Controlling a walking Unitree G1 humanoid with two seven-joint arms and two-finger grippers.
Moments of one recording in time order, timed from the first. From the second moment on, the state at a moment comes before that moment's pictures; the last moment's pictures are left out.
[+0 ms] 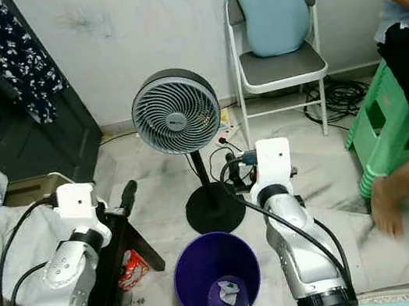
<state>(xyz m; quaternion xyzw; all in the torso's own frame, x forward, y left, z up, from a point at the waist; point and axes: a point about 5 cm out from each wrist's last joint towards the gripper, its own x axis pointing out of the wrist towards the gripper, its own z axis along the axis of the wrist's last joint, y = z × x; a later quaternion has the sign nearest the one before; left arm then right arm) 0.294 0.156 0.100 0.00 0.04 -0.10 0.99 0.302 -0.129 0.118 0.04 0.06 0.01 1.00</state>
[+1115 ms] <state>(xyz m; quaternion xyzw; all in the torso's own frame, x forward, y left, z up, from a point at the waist) 0.295 0.163 0.113 -0.03 0.00 -0.04 1.00 0.317 -0.123 0.137 -0.01 0.02 0.06 1.00</state>
